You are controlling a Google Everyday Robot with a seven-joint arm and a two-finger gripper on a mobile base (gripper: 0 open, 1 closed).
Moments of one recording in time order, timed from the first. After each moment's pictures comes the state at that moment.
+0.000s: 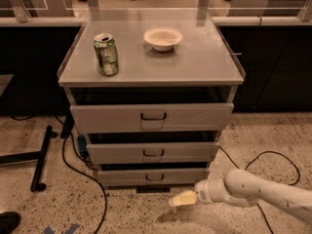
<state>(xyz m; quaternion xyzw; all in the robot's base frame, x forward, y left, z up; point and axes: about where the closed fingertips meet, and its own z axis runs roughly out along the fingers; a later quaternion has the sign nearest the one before) 0.497 -0.124 0.366 -0.24 0.89 0.33 0.21</state>
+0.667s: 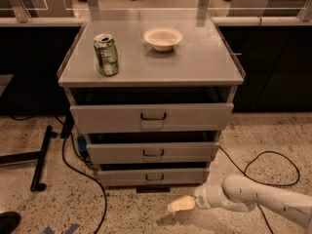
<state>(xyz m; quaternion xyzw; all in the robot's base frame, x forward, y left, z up) 0.483 -0.115 0.342 -0.23 0.89 0.34 0.20</state>
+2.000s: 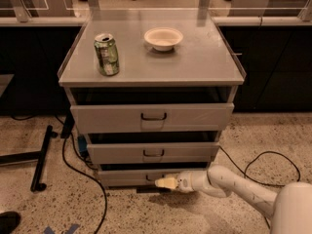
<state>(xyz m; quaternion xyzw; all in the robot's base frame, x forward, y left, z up) 0.581 -0.052 0.315 -0.21 0.83 0.43 0.27</state>
